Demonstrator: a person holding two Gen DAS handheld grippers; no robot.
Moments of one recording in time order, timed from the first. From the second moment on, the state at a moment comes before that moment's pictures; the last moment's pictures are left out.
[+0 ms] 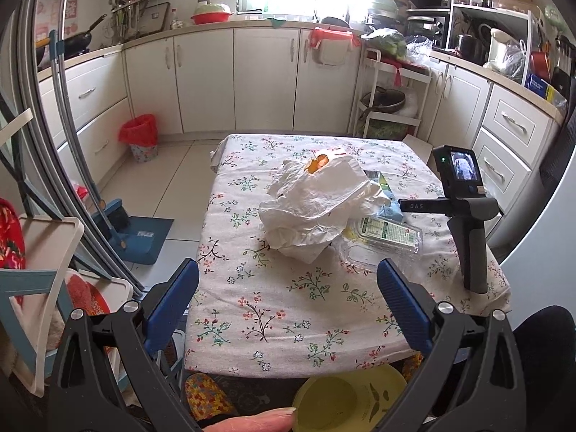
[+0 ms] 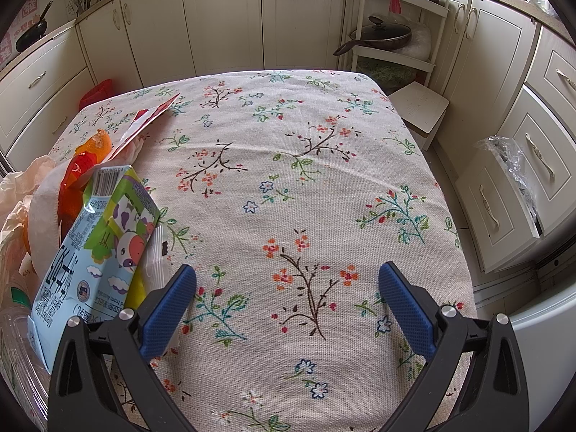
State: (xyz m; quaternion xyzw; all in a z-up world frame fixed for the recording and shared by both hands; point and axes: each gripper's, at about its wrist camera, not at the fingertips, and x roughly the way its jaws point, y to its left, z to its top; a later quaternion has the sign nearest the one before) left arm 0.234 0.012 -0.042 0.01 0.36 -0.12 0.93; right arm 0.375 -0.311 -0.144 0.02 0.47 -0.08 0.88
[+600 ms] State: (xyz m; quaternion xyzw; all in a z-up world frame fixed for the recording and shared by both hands) left arm 0.238 -0.043 -0.047 0.04 0.35 -0.12 0.93; right arm 0.375 -0.311 -0.145 0.02 0.47 -0.08 0.88
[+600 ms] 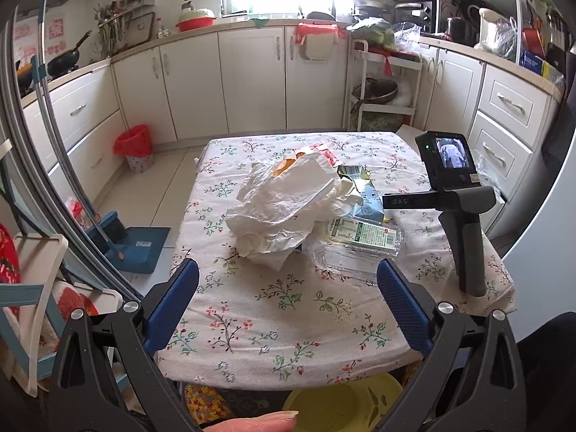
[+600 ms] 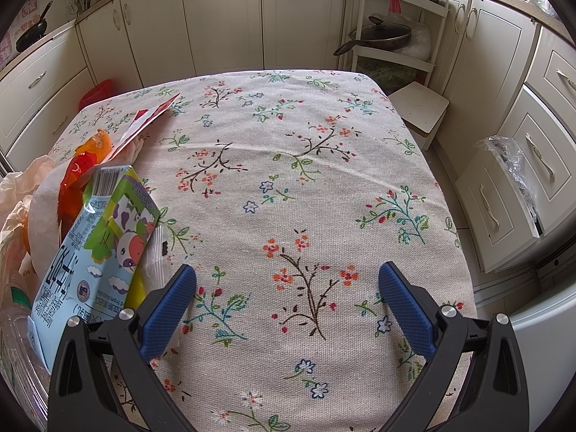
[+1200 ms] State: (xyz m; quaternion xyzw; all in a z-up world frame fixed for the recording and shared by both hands) left arm 0.253 -0.090 -0.062 0.09 0.37 -0.12 0.92; right arm 0.375 -0.311 -0.144 0.02 0.47 -0.08 0.88
